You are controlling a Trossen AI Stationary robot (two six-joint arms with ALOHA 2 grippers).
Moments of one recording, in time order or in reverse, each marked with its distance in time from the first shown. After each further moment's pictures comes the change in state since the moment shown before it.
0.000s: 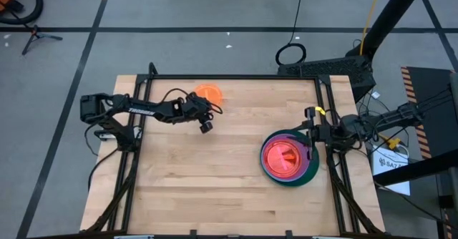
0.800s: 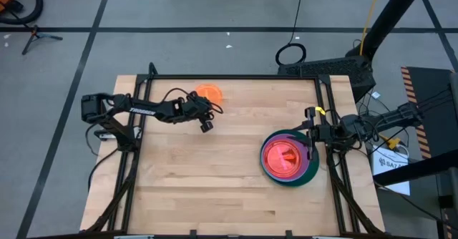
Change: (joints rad) left arm 0.006 0.007 0.000 0.017 -0.032 0.022; right arm 0.000 0.000 0.000 -0.006 0.000 0.000
